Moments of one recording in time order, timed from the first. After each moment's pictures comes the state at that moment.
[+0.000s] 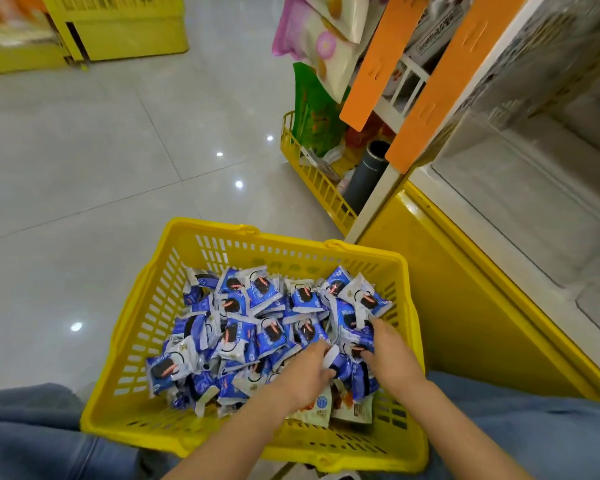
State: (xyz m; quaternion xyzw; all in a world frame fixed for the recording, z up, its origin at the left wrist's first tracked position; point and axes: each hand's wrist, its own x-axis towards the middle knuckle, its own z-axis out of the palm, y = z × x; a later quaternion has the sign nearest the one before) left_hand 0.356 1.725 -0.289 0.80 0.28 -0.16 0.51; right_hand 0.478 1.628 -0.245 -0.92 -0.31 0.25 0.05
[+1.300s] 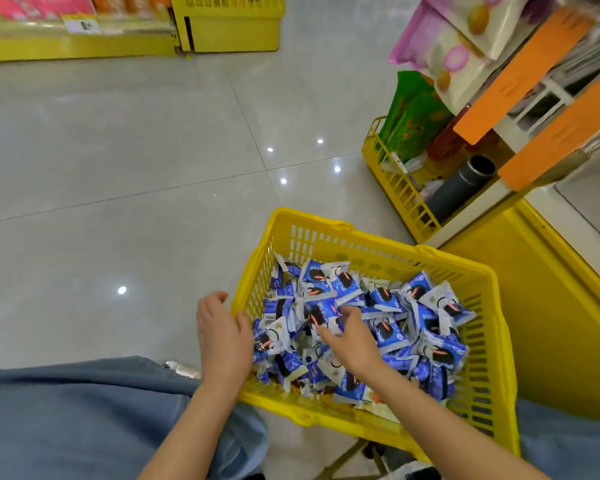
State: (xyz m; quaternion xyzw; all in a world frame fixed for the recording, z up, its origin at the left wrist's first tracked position) left_hand 0.172 1.838 -0.252 0.66 0.63 0.23 0.33; right_hand 0.339 1.749 -0.264 -0.84 -0.26 0.41 0.24
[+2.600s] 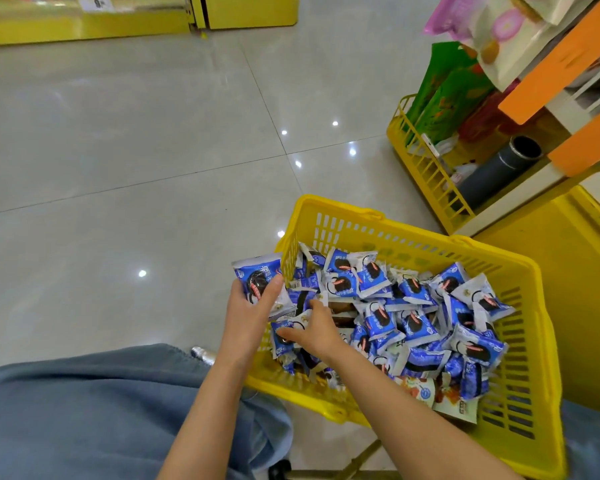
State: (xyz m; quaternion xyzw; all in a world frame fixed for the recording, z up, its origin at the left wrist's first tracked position) left_hand 0.166 1.861 -0.234 0.42 0.53 0.32 0.67; right_hand 0.276 1.806 -0.306 -0.80 -0.29 0.47 0.22
